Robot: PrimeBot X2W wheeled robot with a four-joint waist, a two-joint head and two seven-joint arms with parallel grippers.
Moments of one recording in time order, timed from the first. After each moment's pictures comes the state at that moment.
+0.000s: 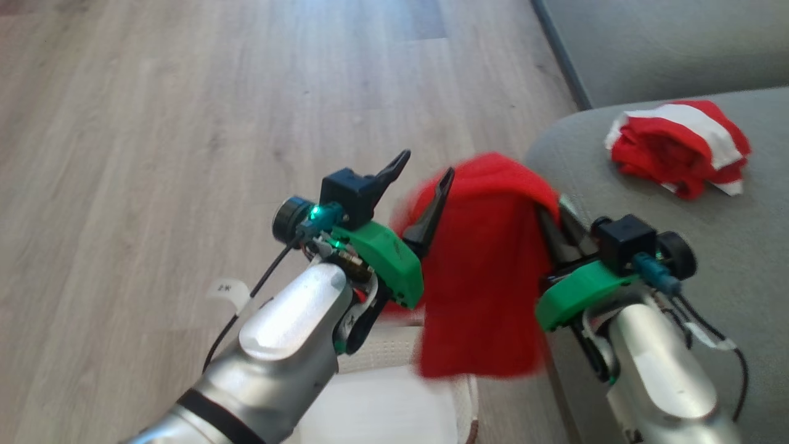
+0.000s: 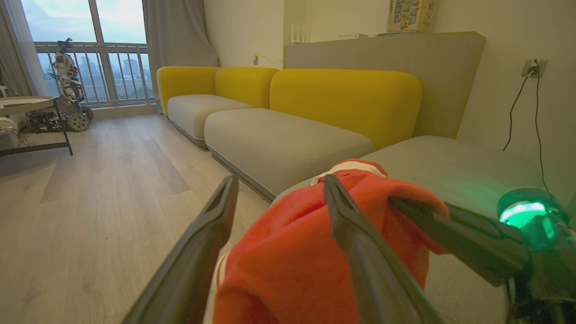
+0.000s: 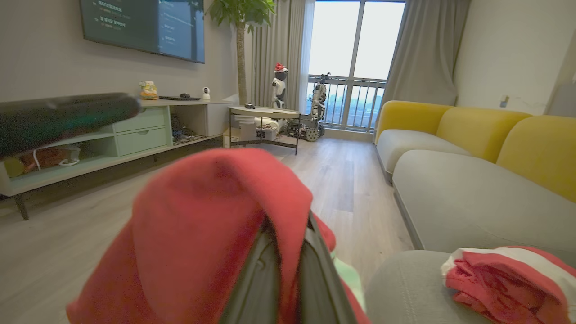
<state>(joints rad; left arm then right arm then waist) -0.69 0.04 -0.89 0.58 -0.65 0.06 -0.24 -0.34 -0.07 0.23 0.43 0.11 0.13 -0.25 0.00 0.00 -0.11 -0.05</state>
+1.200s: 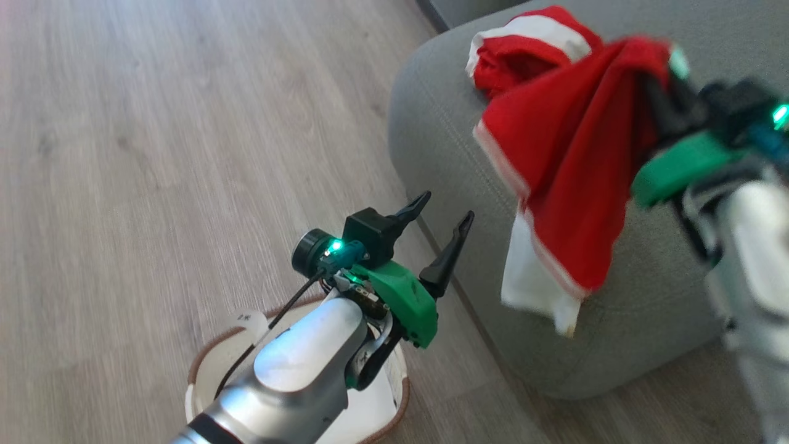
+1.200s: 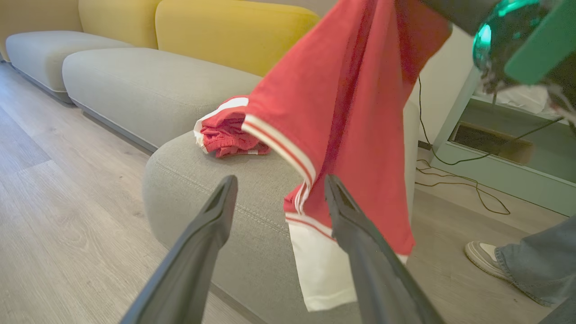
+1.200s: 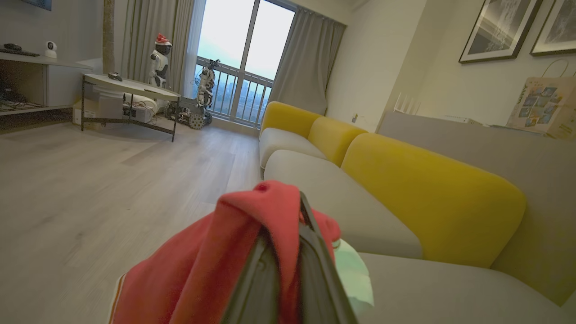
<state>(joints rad) -0.63 0.04 -0.96 0.55 -0.66 0.06 -0.25 -0.58 -0.27 0.17 0.37 0.09 0.13 -0.16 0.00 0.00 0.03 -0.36</state>
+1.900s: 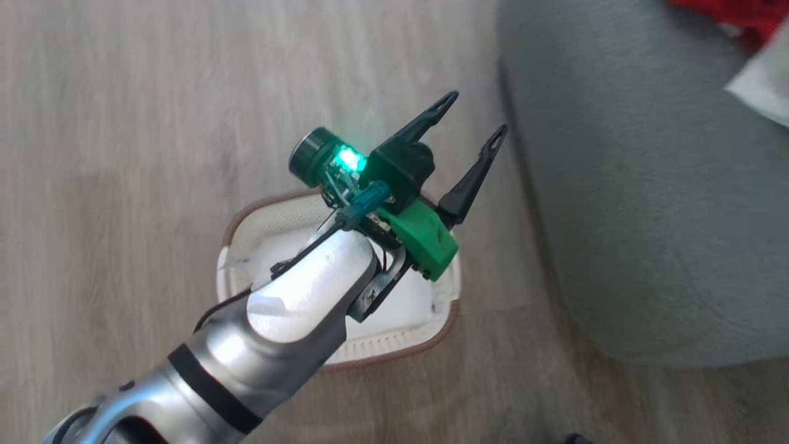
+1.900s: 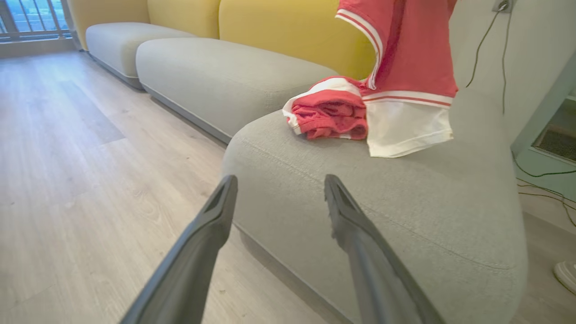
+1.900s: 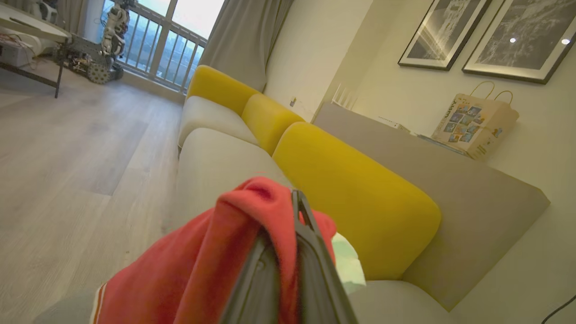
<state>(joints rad) -0.82 0.09 -0.99 0.40 -0.50 0.13 -0.22 -1.17 -0.59 -0.13 0.73 -0.04 0.13 -0.12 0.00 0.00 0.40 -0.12</state>
